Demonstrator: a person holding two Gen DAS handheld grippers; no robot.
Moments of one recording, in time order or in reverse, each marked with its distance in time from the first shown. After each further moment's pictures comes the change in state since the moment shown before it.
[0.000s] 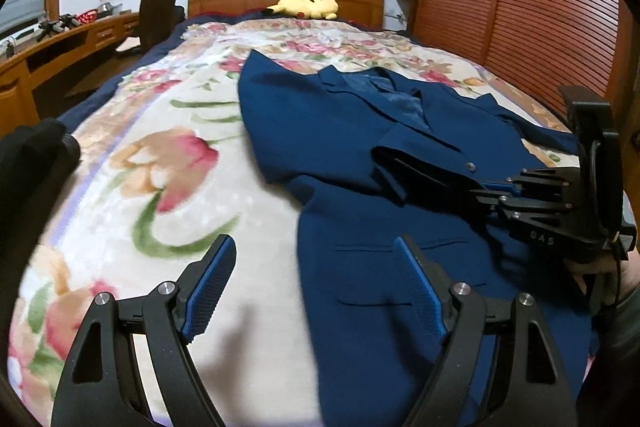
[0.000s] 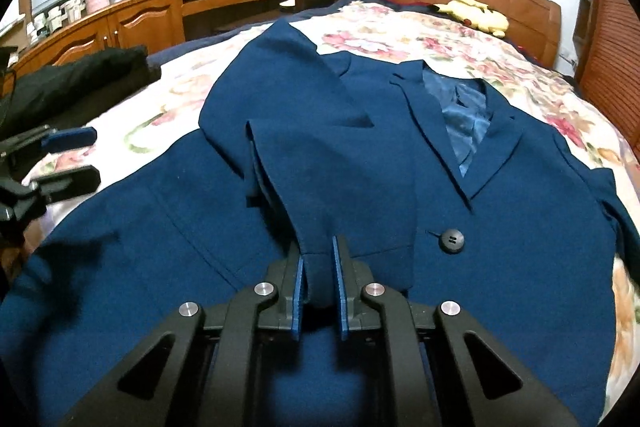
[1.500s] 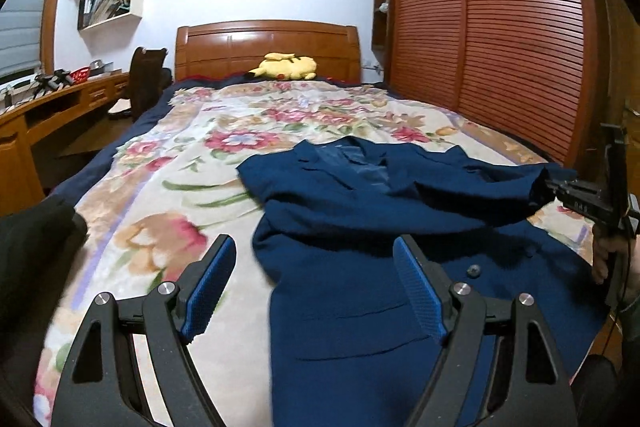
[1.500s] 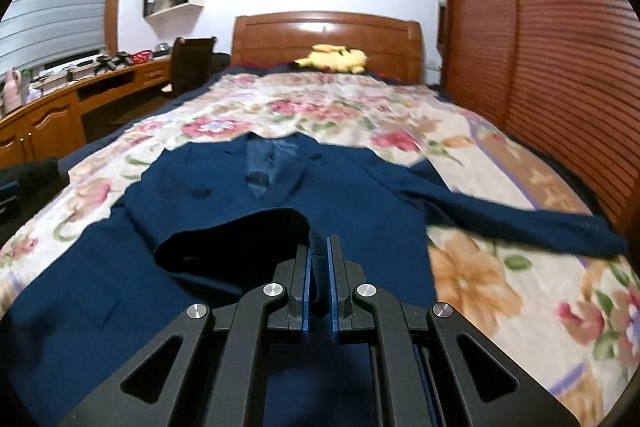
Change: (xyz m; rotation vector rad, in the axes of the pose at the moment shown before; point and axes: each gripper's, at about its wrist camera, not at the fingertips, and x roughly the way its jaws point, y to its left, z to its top) left arm -0.056 -0.027 0.032 0.079 -0.218 -0.025; right arm -0.148 -0.044 -0.066 0.254 -0.217 -0.343
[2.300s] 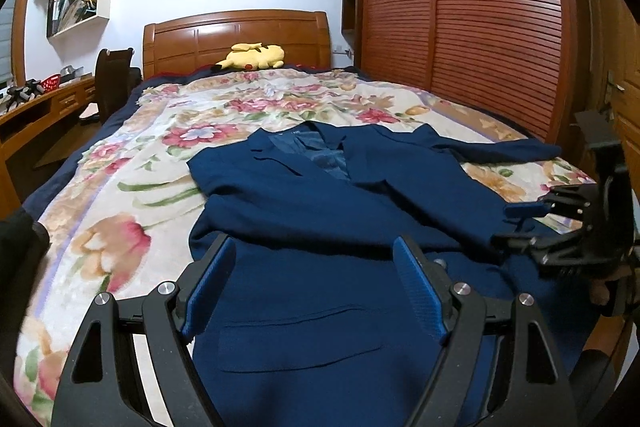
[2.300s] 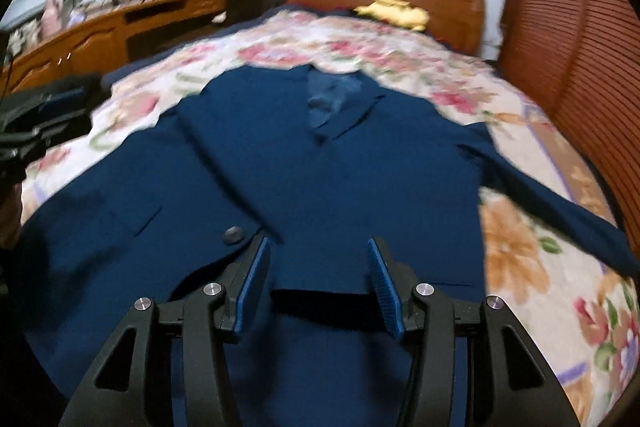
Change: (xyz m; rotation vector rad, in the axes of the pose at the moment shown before) left arm 0.032 -0.056 -0.003 0.062 0.051 -0.060; right arm -0.013 0.053 -0.014 -0.191 0.192 0.152
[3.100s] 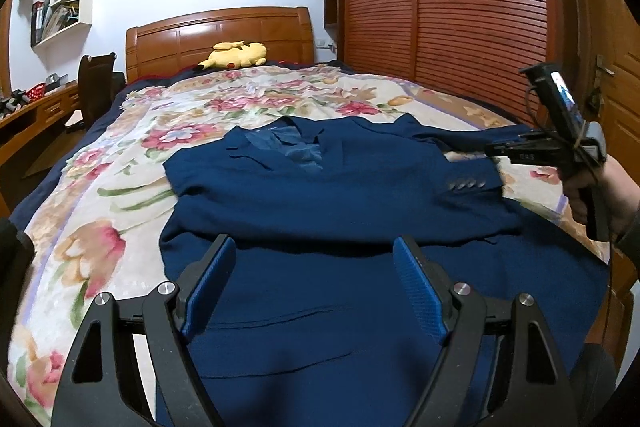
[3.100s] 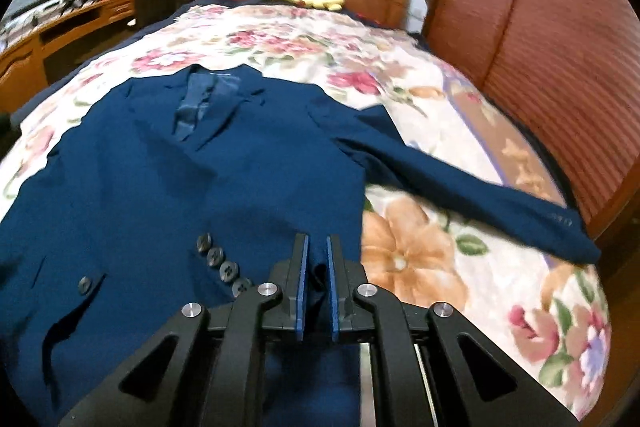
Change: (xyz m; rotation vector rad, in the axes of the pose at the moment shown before) left arm 0.011 -0.033 0.000 0.038 0.011 -0.037; right arm 0.024 -0.095 0.043 0.152 0.056 -0.228
